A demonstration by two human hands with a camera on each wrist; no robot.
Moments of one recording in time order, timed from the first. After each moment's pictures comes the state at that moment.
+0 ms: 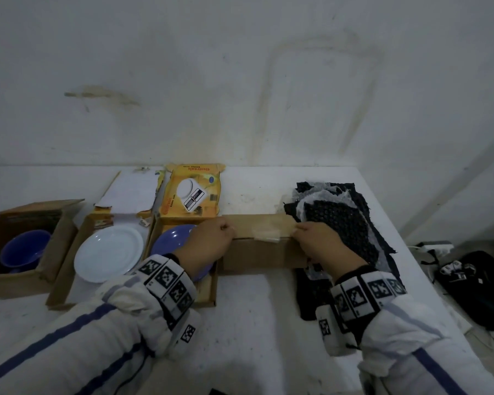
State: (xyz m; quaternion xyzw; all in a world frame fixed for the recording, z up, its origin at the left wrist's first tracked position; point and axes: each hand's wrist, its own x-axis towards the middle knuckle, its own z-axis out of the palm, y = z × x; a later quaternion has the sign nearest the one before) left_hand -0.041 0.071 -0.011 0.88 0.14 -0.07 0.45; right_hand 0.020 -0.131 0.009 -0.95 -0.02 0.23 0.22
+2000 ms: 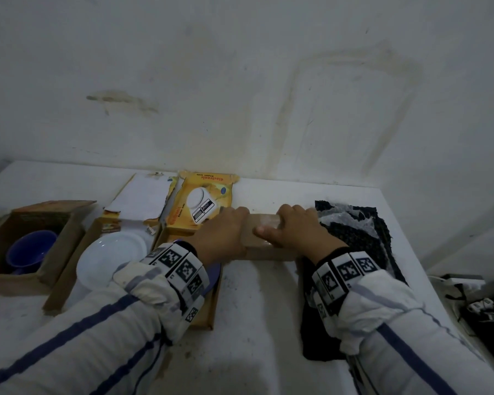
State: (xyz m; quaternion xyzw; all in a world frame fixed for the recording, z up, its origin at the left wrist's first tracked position) left_hand 0.011 0.076 0.003 0.97 0.03 -0.07 0.23; right_hand 0.091 -0.080 0.005 -0.96 -0.20 0.17 0.07
